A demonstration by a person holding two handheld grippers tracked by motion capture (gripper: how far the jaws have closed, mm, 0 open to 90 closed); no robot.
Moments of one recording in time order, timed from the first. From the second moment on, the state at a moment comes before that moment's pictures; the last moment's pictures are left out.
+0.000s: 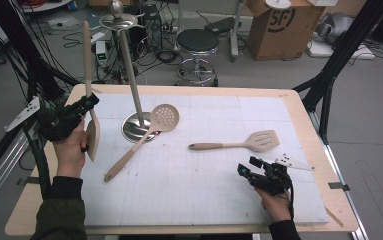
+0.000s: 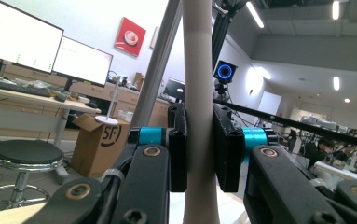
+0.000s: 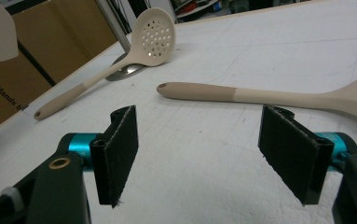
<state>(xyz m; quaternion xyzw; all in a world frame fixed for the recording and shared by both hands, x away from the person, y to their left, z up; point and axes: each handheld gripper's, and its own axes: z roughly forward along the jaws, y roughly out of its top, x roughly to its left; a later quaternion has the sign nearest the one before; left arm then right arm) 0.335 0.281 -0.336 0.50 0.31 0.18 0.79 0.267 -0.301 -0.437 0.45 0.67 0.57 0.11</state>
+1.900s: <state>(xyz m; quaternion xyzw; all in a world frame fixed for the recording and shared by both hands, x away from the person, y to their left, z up) 0.344 0.278 -0.339 0.50 0.34 0.20 0.77 0.267 -0.302 -0.439 0.46 0.67 0.57 0.11</state>
